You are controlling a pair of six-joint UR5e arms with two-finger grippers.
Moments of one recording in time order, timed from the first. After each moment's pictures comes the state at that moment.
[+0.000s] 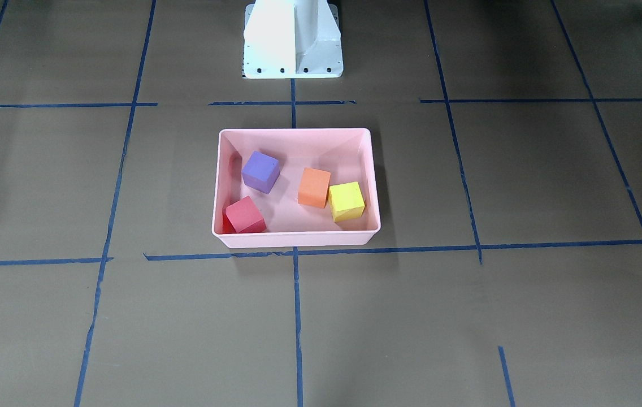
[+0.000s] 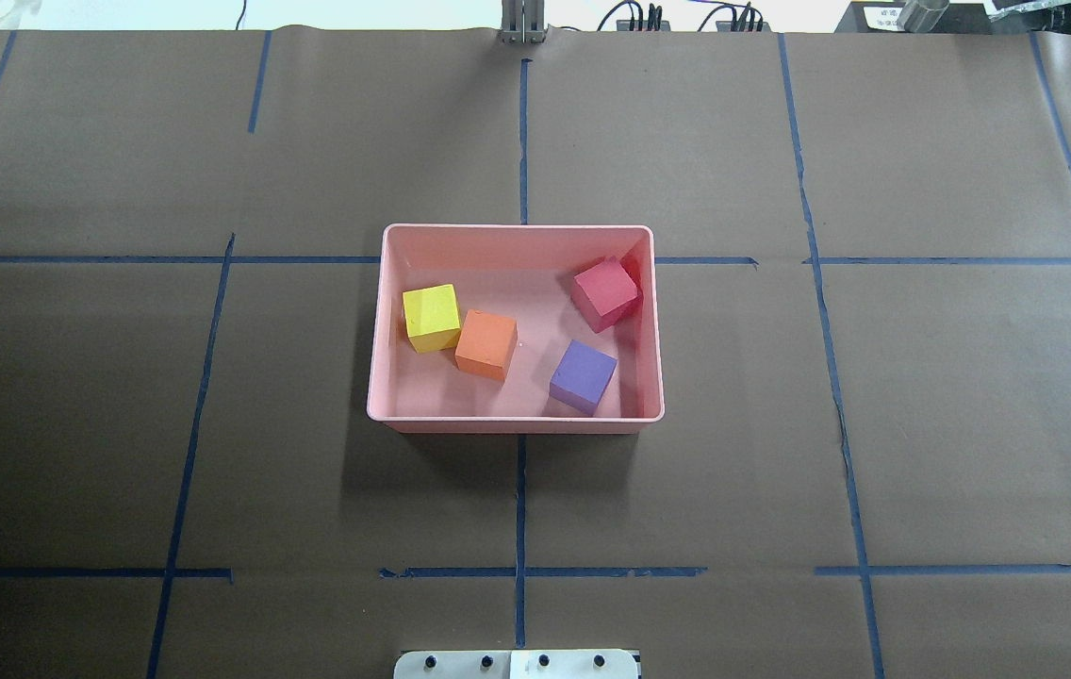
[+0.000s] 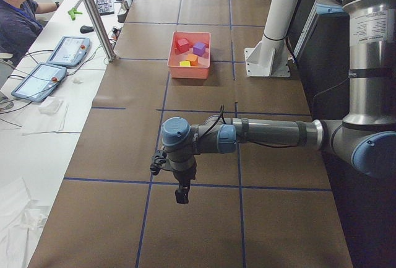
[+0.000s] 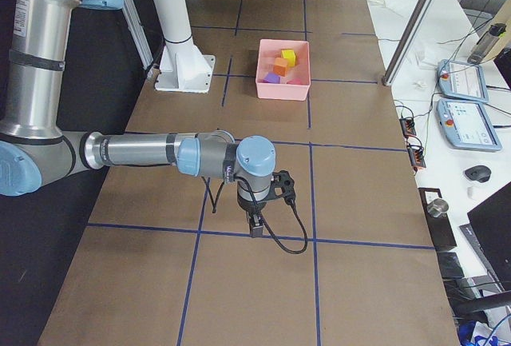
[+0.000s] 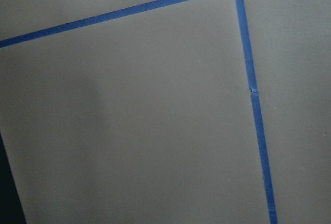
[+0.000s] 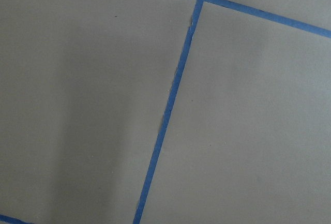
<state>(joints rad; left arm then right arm) -1.53 -1.45 -1.71 -1.48 -2.16 0.20 1.59 -1.80 1.87 -1.72 2.31 -0.33</state>
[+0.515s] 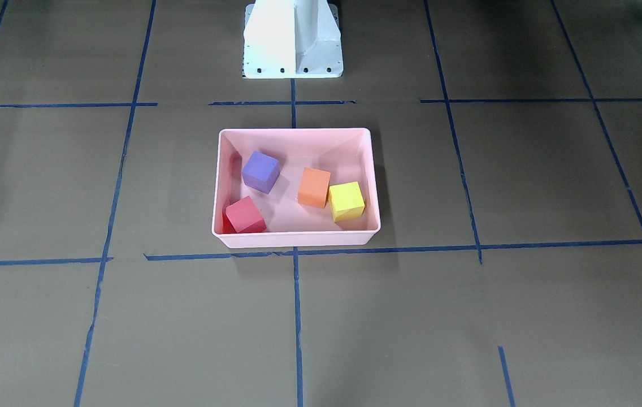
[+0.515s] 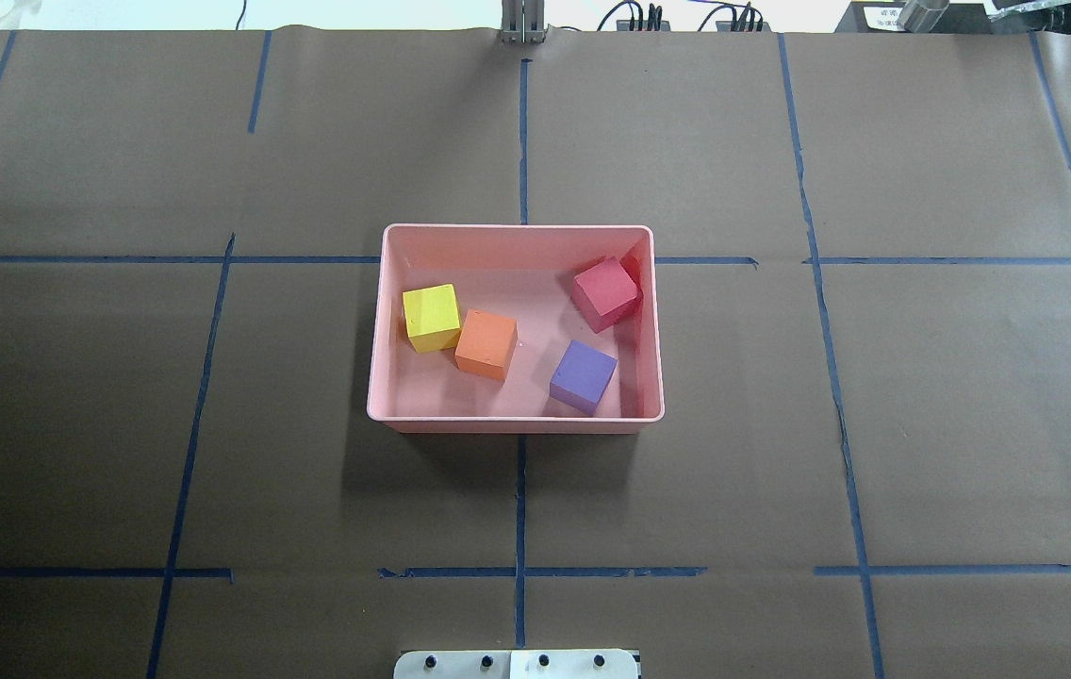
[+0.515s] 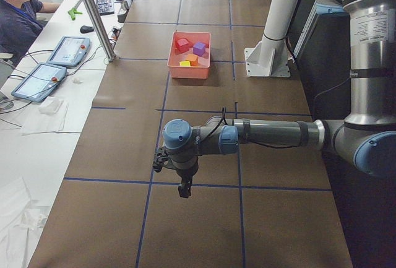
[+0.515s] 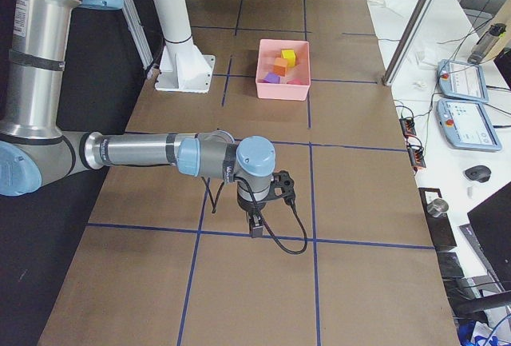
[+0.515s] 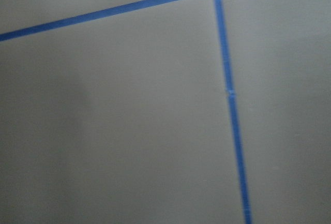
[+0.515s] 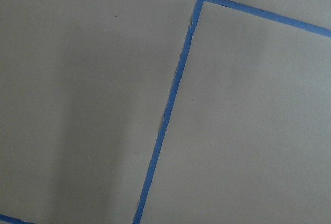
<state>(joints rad) -1.53 -1.44 -1.71 -1.49 -2.31 0.20 1.59 -1.80 1.87 -1.72 2.31 -0.33</state>
